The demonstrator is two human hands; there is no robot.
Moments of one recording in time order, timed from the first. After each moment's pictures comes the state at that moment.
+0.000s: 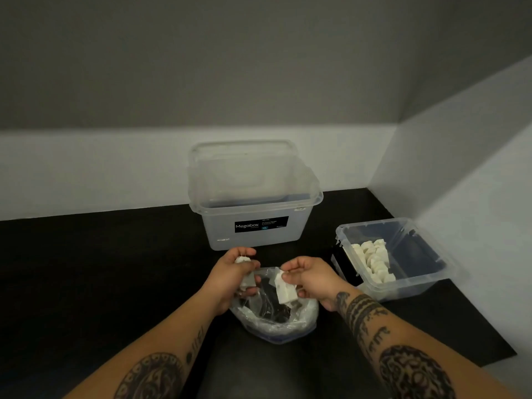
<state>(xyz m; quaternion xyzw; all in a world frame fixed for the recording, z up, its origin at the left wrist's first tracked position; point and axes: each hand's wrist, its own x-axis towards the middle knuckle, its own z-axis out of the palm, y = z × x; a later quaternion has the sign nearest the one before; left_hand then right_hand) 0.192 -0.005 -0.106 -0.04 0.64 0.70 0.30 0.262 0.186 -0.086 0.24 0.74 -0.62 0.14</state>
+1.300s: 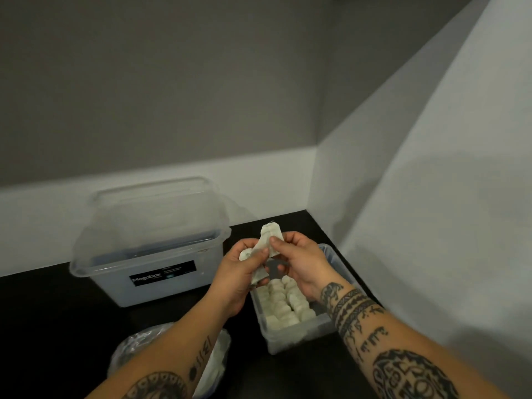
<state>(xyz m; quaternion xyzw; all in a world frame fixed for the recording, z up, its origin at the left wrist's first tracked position) 0.219 0.238 -0.038 0.10 0.58 0.77 0.26 0.269 0.377 -0.015 0.21 0.58 -0.79 -0.07</state>
